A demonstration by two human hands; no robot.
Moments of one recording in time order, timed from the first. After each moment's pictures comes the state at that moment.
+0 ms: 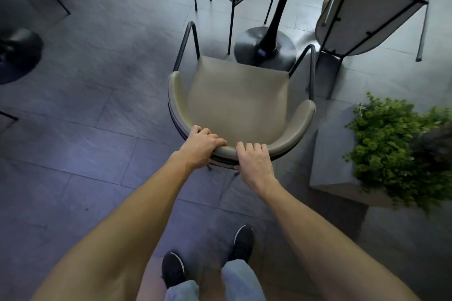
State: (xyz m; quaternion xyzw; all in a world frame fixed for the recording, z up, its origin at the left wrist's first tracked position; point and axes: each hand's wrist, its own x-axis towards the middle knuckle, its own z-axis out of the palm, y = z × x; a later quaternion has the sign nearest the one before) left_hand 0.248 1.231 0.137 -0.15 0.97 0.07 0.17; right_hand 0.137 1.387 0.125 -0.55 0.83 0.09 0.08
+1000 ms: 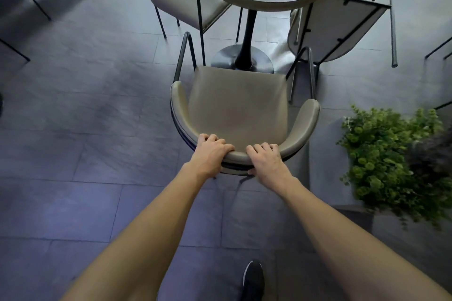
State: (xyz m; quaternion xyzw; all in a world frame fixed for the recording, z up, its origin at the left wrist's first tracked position) left_hand 0.102 1.161 0.136 -0.13 0.98 0.08 0.15; right_hand -0.009 1.325 0.115 -0.52 0.84 0.06 0.10
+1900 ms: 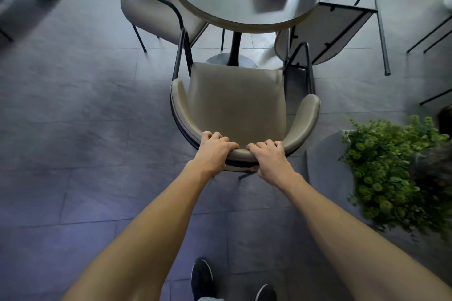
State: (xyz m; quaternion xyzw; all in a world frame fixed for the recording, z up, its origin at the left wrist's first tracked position) left_hand -0.004 1.059 0.137 -0.08 0.98 0.12 0.15; right_hand -0.101 1.231 0.113 -0.45 0.88 0.06 0.13
